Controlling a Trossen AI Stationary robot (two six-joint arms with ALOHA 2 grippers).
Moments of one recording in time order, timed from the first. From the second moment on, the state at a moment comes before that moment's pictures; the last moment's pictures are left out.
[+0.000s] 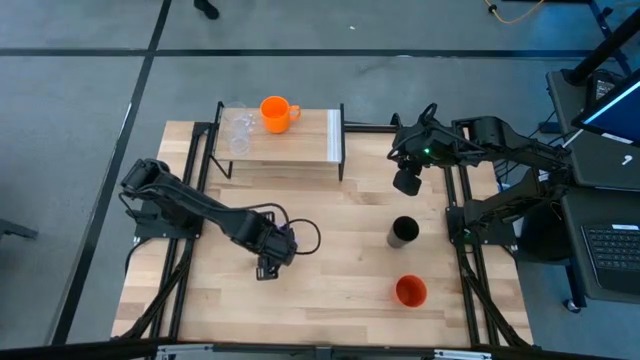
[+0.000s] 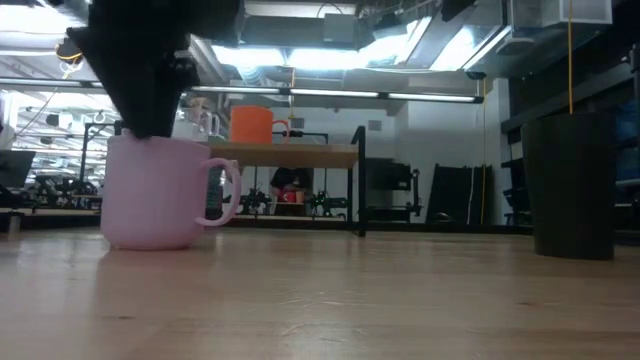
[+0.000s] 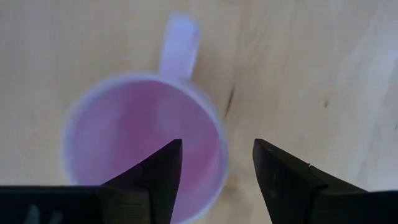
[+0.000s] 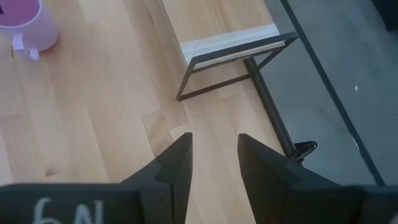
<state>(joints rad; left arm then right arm) -0.36 1.65 1.21 -0.98 -0.11 -0.51 -0.05 1.36 1.74 -1.36 0.37 0.14</state>
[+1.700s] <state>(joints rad) -0.21 1.65 1.61 -1.45 -0.36 -0.30 -0.05 1.36 1.74 -1.35 0.37 0.10</state>
